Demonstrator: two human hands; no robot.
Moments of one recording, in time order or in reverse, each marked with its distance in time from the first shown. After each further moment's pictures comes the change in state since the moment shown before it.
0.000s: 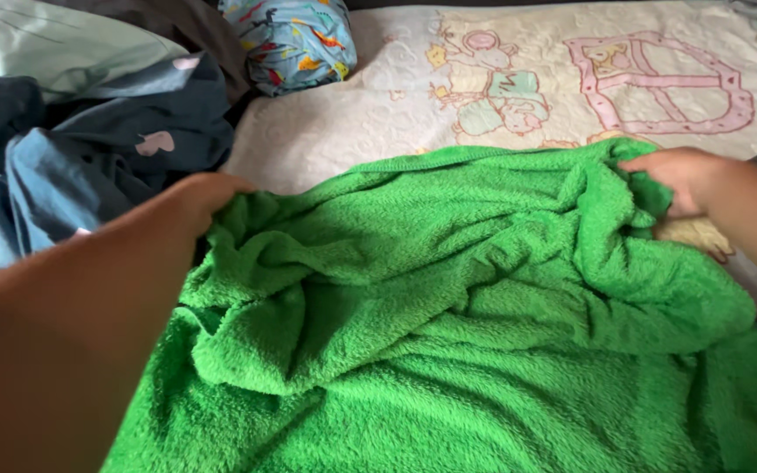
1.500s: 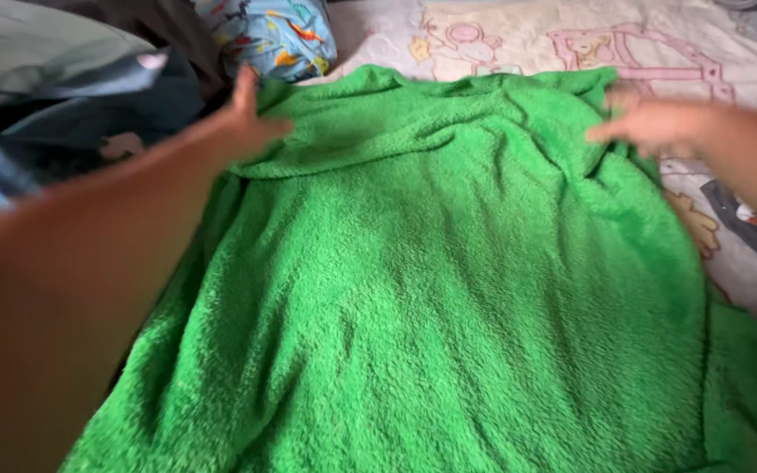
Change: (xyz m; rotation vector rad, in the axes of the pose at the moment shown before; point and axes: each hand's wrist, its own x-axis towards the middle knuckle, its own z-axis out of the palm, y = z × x) left_hand 0.009 0.118 0.055 0.693 0.276 0.742; right_hand -0.061 -0.077 0.024 -0.730 0.118 -0.241
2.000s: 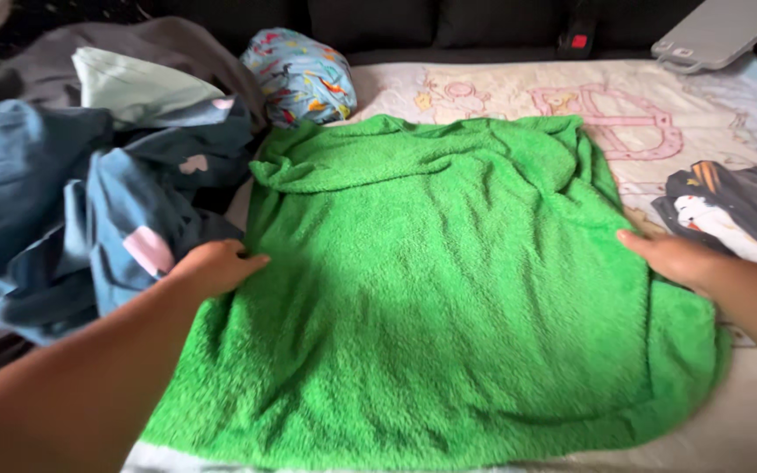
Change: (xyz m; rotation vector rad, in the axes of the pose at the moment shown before) left_hand -0.258 -0.041 -0.019 0.354 -0.160 -0.166; right_hand -0.107 0.162 0.073 0.145 0.099 0.058
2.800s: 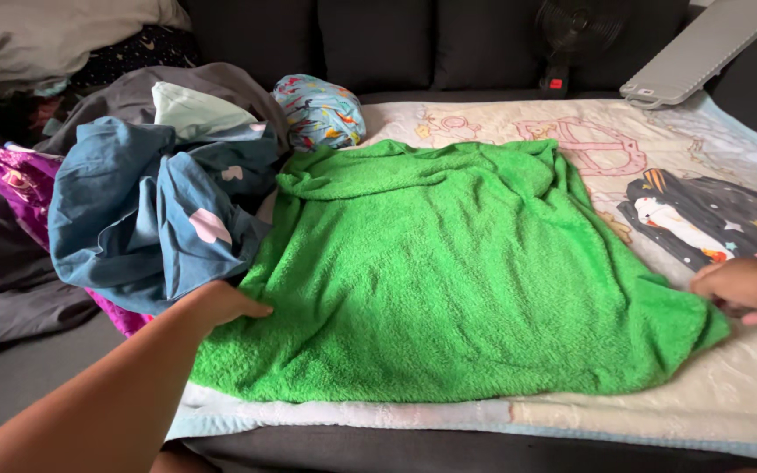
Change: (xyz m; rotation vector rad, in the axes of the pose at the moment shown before) left_hand -0.106 -0.031 0.022 -0.436 0.036 -0.071; right_hand -0.052 0.122 -0.067 0.020 -0.019 0.262
